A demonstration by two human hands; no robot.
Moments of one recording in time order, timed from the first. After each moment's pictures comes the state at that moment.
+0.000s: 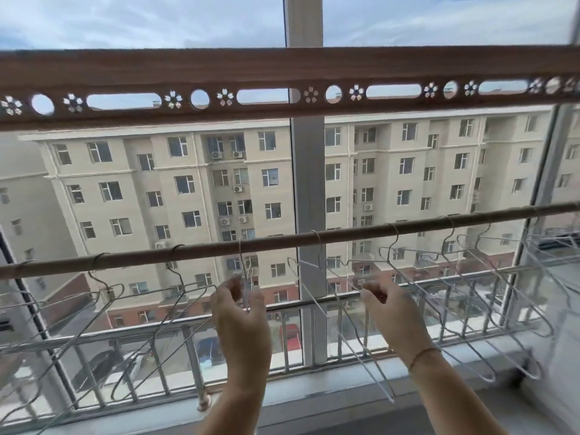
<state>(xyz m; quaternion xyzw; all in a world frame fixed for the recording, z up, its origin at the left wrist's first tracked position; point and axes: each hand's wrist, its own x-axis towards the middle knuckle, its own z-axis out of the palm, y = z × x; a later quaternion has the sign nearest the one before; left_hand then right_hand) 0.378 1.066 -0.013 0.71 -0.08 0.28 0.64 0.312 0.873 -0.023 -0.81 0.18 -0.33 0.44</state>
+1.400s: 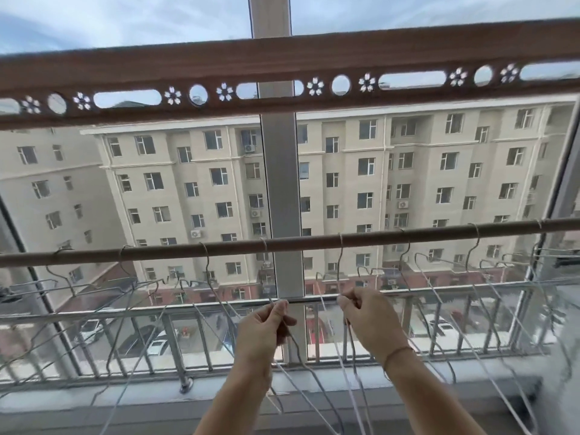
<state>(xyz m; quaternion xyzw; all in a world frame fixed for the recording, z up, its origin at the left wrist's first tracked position) 0.322 0.868 -0.041 0.63 -0.01 -0.05 0.77 0.277 0.700 -0.026 -0.87 0.12 -0.24 0.42</state>
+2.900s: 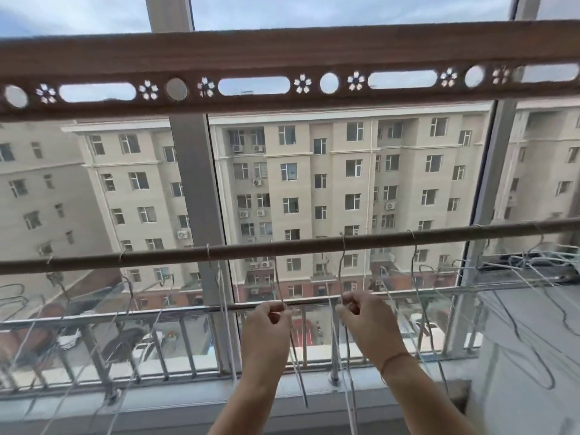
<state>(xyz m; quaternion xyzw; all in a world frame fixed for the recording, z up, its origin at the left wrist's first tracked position) 0.240 0.578 -0.033 0.81 -0.07 0.09 0.58 0.209 0.419 -0.037 -0.88 0.13 -0.27 0.37</state>
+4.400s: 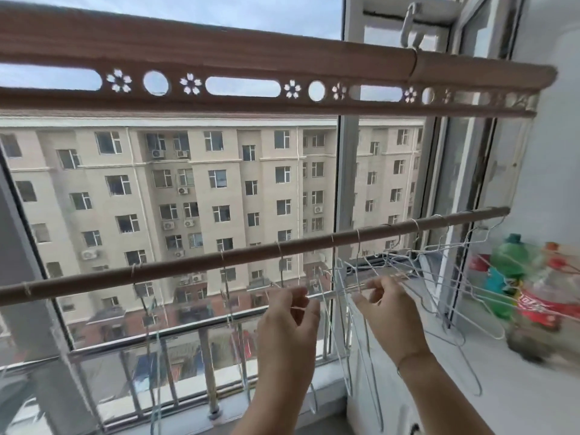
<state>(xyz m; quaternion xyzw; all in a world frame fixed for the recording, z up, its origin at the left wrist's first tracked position) 0.123 0.219 -0.011 0.74 -0.29 0.12 0.59 0.072 0.063 -0.018 -0.82 0.28 -0.39 0.30</state>
